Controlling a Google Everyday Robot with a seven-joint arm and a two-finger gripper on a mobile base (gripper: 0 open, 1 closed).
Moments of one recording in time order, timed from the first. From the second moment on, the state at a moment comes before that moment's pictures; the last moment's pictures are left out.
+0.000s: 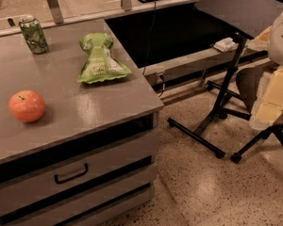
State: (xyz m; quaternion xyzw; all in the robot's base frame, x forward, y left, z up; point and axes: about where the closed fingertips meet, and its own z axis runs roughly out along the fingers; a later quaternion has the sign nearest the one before) arm 0.438 -0.217 0.976 -0.60 0.78 -0.03 0.16
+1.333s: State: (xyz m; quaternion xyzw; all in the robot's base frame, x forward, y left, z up) arm 0.604 -0.038 1.000 -0.68 0.68 0.07 0.26
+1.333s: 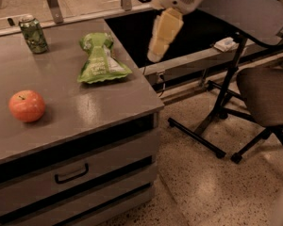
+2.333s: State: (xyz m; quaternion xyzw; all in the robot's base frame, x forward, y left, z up) arm 0.731 0.083 0.998 -0.55 0.77 0.07 0.31
